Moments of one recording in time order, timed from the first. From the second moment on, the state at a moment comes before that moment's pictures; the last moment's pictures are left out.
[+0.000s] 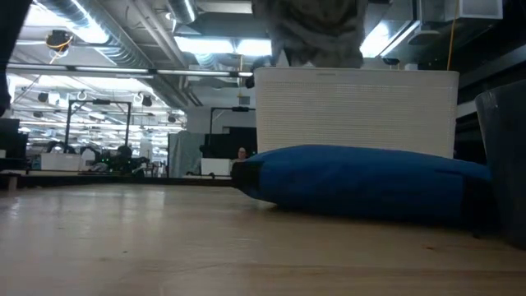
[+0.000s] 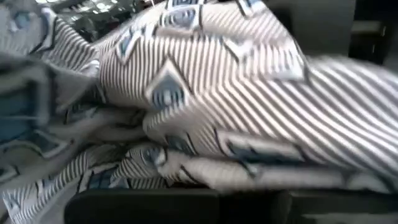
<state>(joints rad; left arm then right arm) 0.30 1.66 1.82 -0.29 0.54 0.43 0.07 1.84 2.33 -1.14 0.74 0.30</state>
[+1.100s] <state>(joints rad) 0.53 2.07 2.13 -0.15 0.97 0.26 -0.20 1.81 2.33 -1.44 0.59 0.42</state>
